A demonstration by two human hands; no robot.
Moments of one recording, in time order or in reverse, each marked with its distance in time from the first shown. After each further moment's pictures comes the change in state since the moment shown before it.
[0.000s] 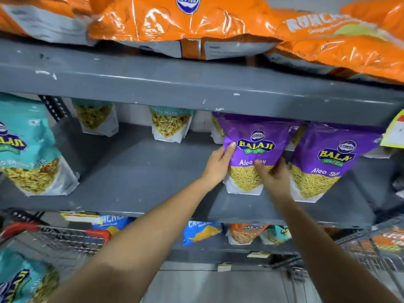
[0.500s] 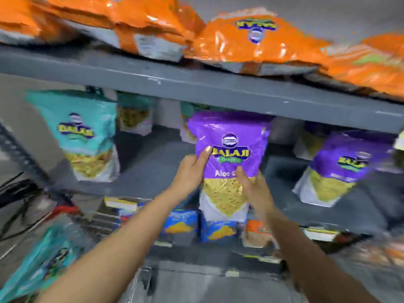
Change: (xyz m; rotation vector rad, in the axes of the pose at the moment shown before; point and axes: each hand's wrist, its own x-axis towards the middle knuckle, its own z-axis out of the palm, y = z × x) left_hand -0.109 0.044 -0.132 0.112 0.206 0.031; right_hand -0.111 -0.073 0.087 0.108 -0.287 0.127
